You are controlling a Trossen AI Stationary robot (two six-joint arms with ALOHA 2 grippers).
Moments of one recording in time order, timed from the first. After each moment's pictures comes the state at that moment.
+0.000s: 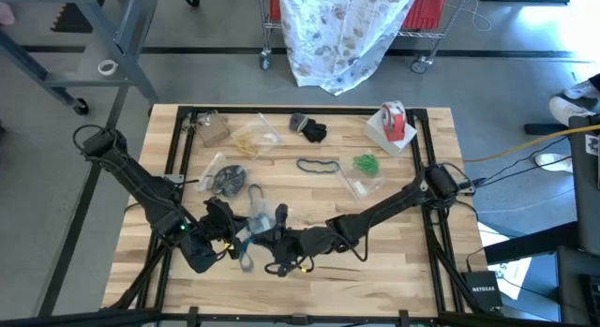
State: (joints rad) left arm -0.77 1.34 0.95 -0.61 -0.95 -1.22; right arm 0.43 2.04 1.47 0.41 0.44 -0.53
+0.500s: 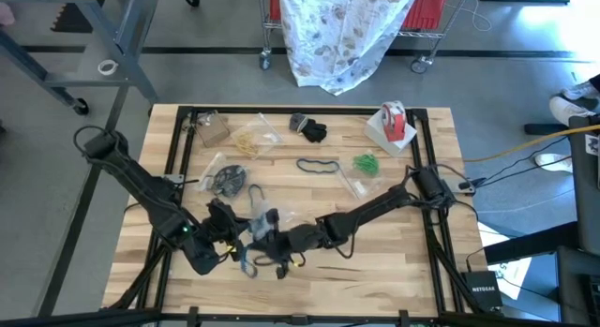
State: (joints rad) left arm -0.76 1.37 0.95 -0.58 -0.95 -1.20; right arm 0.37 2.13 1.48 0.40 0.24 -0.31
